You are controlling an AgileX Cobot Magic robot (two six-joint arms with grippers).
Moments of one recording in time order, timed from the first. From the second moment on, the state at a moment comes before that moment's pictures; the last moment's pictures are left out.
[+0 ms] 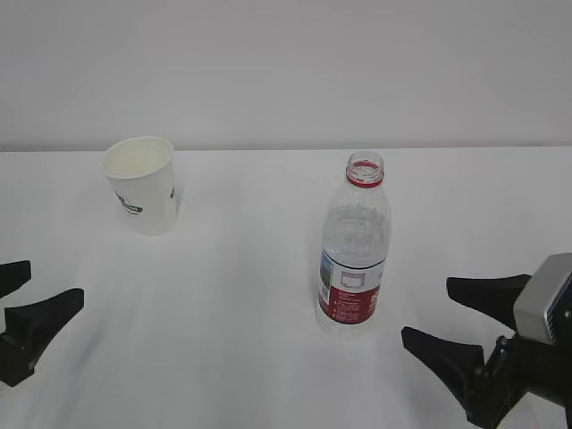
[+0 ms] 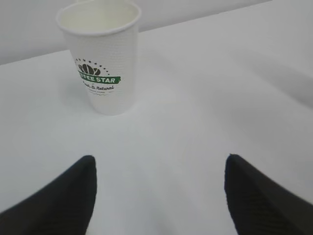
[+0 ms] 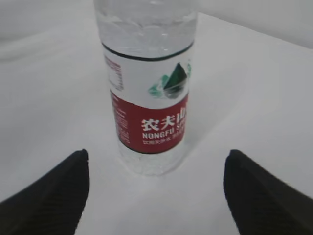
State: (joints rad) left arm 0.00 1.61 -0.07 0.51 -1.15 -0.07; right arm 0.11 1.70 -0.12 -0.62 -1.14 -0.03
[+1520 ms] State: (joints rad) left arm 0.00 1.61 -0.07 0.53 -1.15 -0.07; right arm 0.13 1.98 -0.46 -0.84 -1.14 0.11
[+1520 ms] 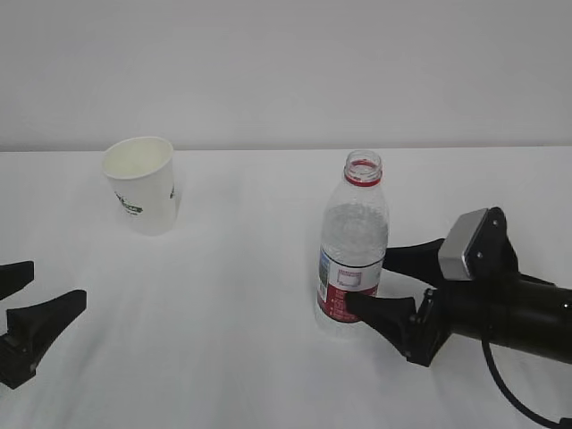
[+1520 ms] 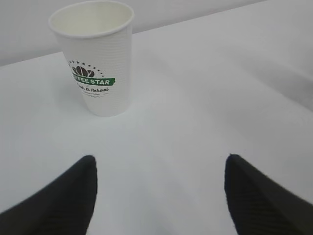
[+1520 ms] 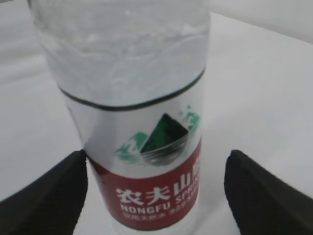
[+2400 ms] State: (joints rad) left arm 0.00 1.61 -0.07 0.53 -1.15 -0.07; right arm 0.20 2.00 -0.59 -0.86 -1.11 0.16
